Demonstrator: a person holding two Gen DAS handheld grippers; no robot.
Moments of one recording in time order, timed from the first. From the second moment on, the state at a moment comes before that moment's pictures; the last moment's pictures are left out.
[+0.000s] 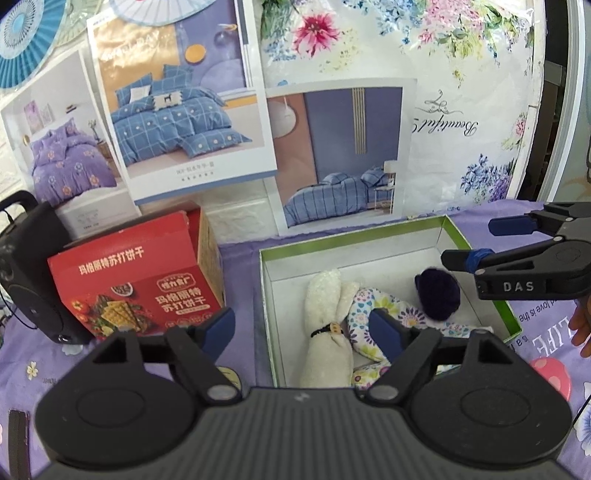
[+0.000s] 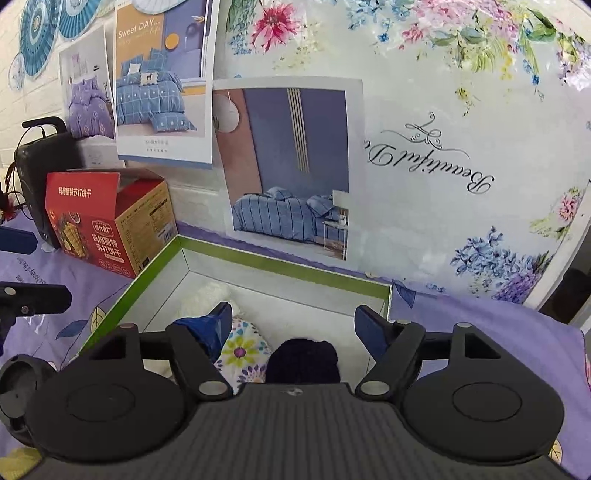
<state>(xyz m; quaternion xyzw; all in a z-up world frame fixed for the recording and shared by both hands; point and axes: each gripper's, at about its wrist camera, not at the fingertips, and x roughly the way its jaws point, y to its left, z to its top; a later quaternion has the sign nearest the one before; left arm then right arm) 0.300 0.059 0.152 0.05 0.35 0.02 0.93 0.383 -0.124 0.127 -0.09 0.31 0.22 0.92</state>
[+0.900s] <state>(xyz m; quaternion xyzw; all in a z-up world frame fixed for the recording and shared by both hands) 0.089 0.049 0.065 0.01 0.39 -0.02 0.92 0.094 -0.200 0.065 -0.03 0.30 0.19 0.94</state>
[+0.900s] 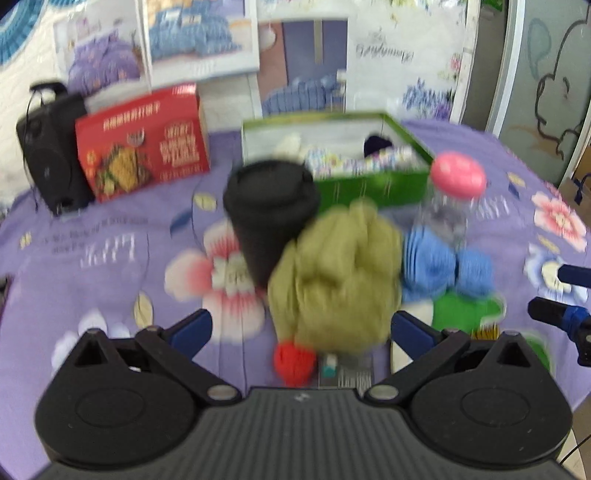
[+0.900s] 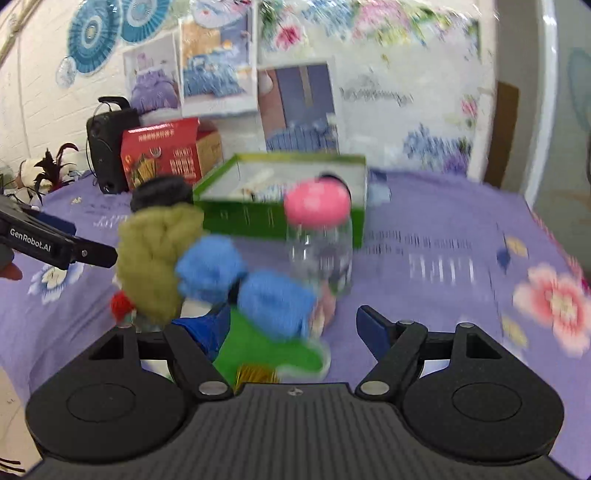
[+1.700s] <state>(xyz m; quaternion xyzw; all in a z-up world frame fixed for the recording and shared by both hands) 0.073 0.070 0.007 -0.02 0.46 0.01 0.89 0.050 -0.165 0.016 -0.16 0.34 0.15 0.92</state>
